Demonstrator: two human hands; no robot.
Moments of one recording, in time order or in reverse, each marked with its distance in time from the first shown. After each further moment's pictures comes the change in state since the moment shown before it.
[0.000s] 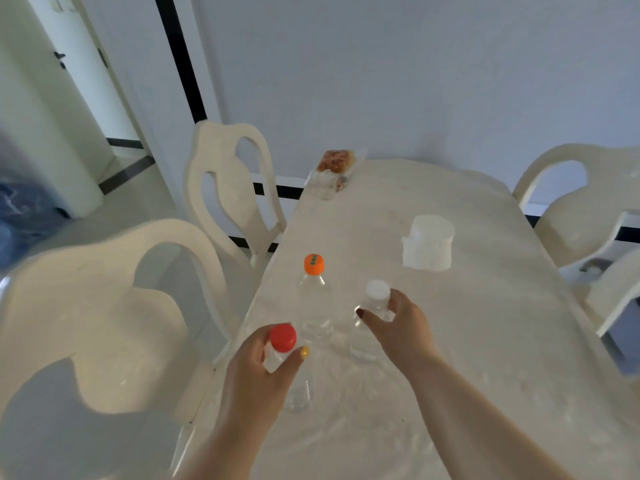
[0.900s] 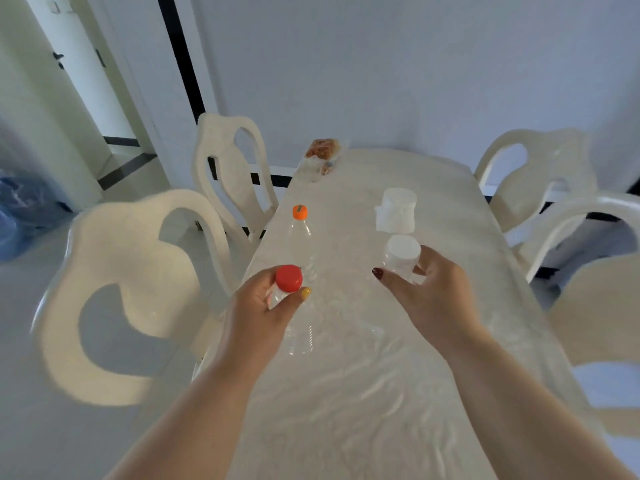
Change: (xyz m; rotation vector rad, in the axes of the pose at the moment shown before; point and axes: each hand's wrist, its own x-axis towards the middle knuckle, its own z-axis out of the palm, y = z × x) left_hand -0.107 0.069 -0.039 -0.146 -0.053 0.212; right_hand -0.172 -0.038 -0.118 0.002 0.123 -0.196
